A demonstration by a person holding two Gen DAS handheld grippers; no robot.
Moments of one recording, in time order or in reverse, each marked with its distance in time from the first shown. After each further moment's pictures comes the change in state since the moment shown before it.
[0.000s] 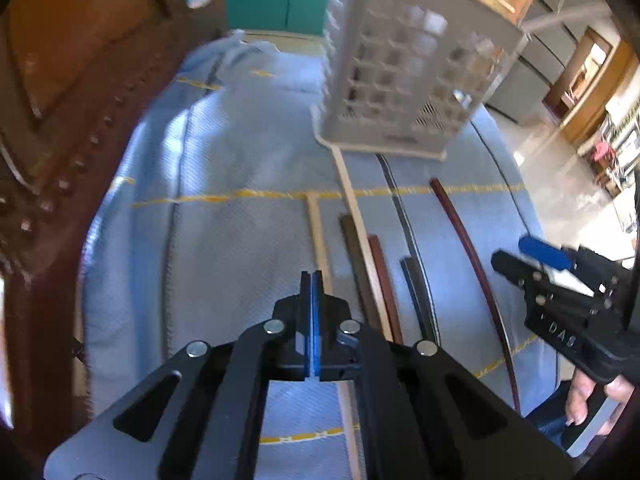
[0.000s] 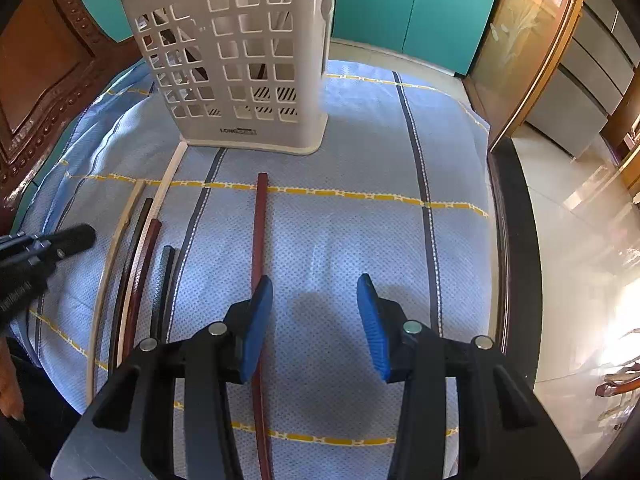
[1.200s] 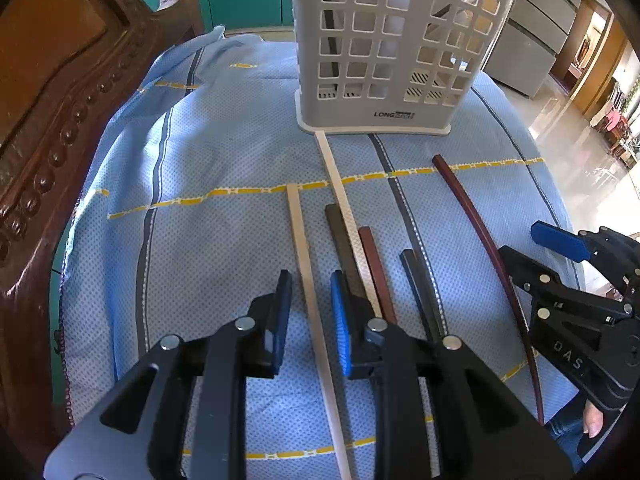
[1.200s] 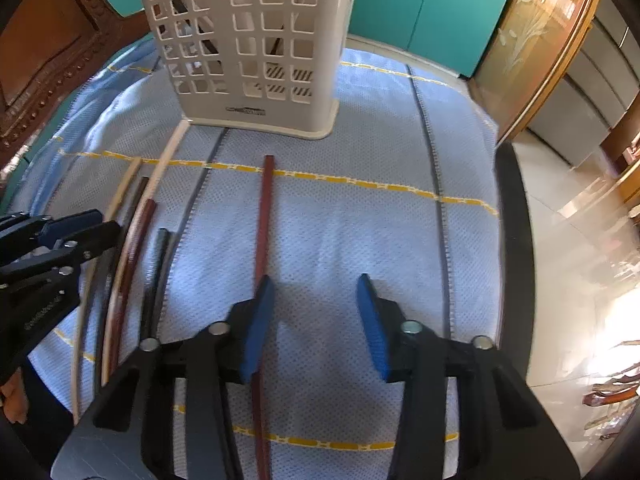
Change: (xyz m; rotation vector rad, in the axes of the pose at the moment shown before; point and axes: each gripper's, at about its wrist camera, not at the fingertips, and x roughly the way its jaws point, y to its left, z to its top) left arm 0.030 -0.039 -0.003 0.104 0.033 0.093; right arm 0.009 0.012 -0.006 -0.045 0.030 0.007
